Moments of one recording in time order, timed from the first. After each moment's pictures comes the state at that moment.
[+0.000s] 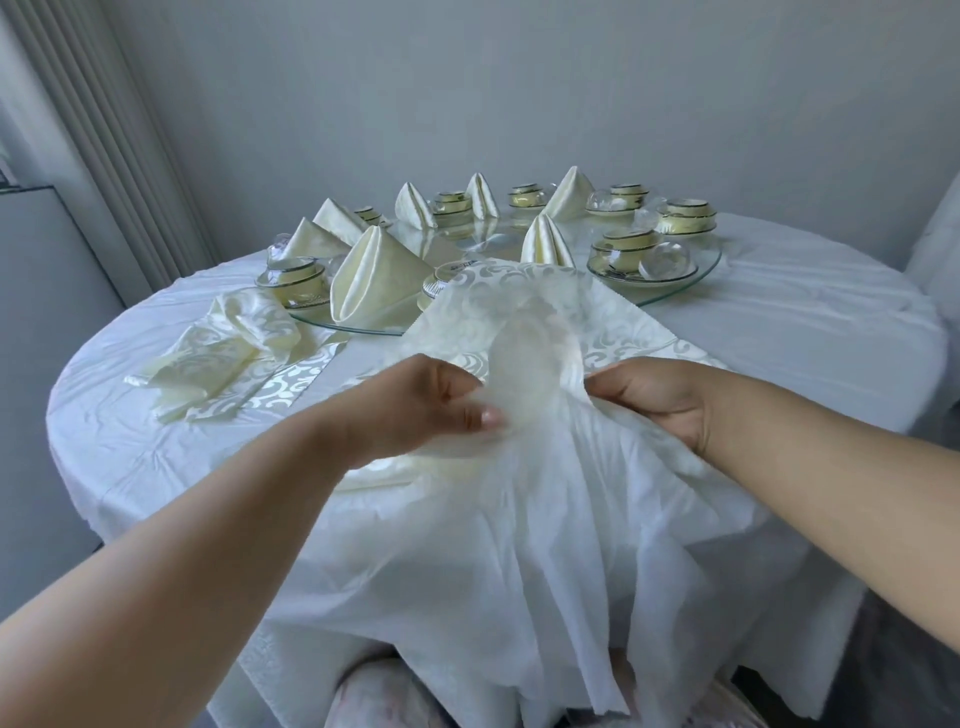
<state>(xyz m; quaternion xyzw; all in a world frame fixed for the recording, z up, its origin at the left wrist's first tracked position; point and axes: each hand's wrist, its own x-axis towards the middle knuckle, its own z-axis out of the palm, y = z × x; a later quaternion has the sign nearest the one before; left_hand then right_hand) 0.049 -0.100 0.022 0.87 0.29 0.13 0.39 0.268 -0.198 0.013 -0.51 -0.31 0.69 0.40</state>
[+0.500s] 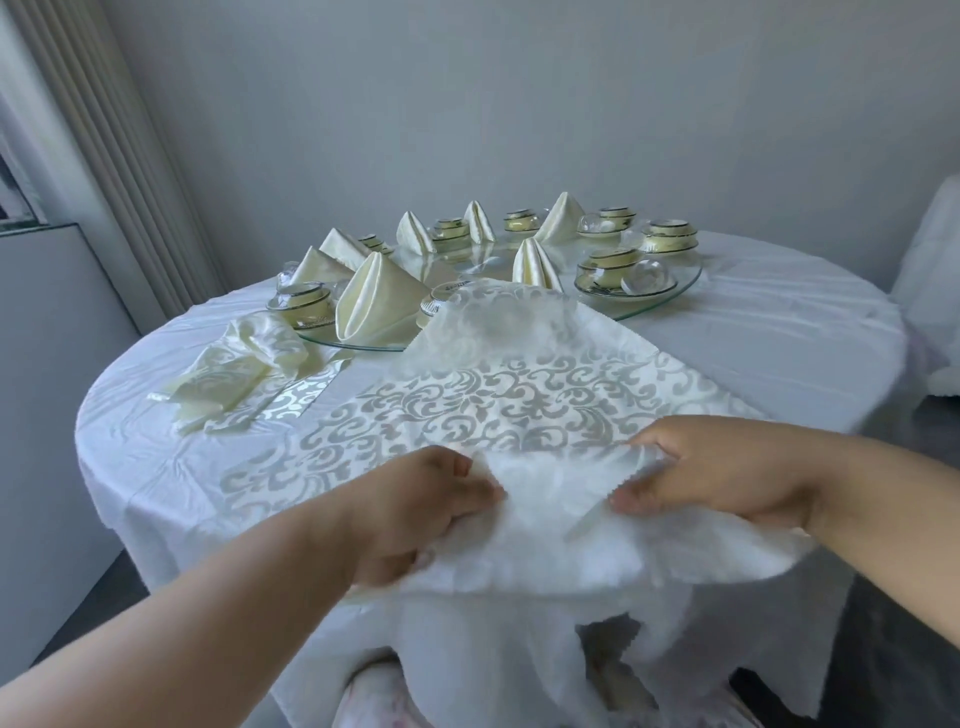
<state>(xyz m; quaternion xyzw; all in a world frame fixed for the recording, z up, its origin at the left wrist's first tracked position) 0.035 -0.194 0.007 0.70 0.43 0.11 0.56 0.265 -0.297 0.022 -0.63 -0.60 0.41 0.25</state>
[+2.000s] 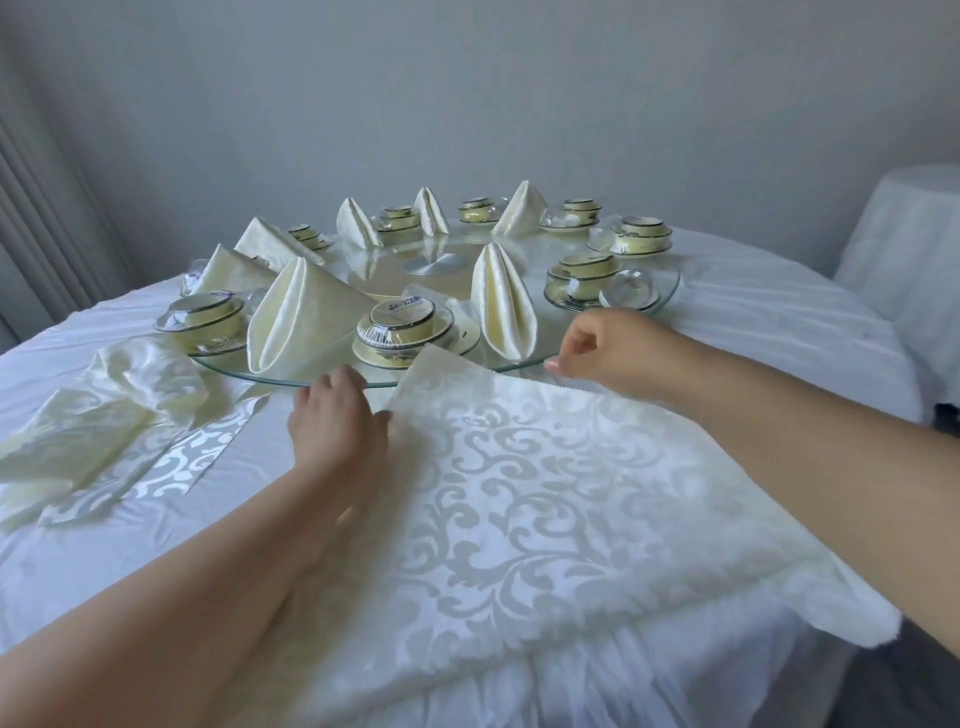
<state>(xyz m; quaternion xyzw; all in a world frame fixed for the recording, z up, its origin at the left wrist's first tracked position) 0.114 0.009 -0.027 0.78 0.56 0.27 0.05 0.341 -0.130 0.042 -0.78 -0.56 0.08 0.28</state>
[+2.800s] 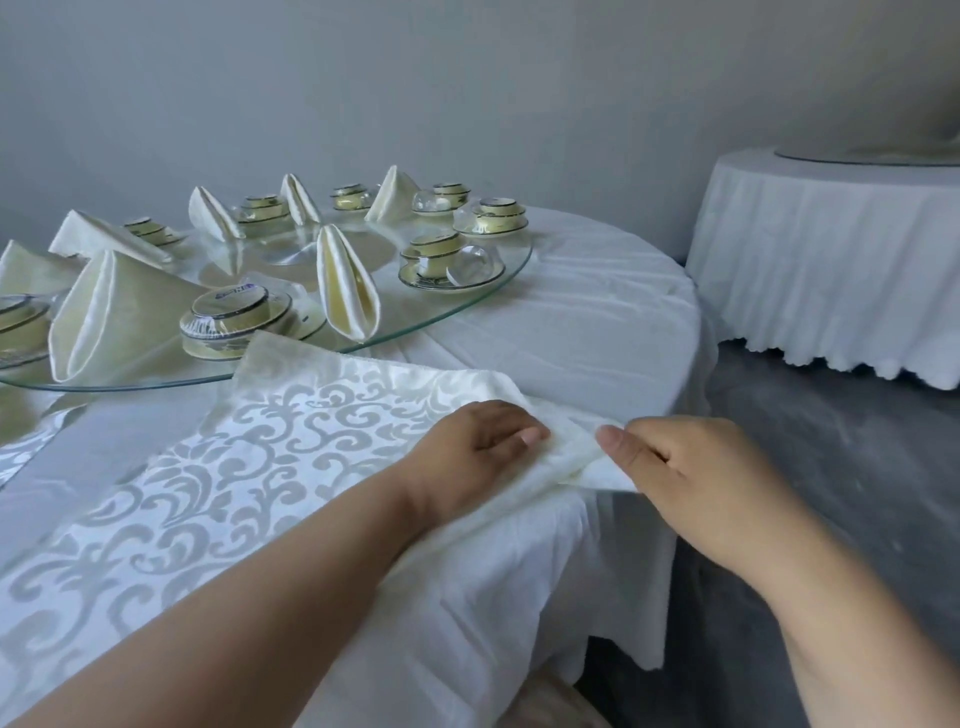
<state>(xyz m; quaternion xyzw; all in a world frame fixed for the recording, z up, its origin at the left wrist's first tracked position) 0.254 -0.149 -0.044 0.94 0.08 0.15 0.31 0.357 -0.344 -0.022 -0.81 -0.47 -0.02 0.34</state>
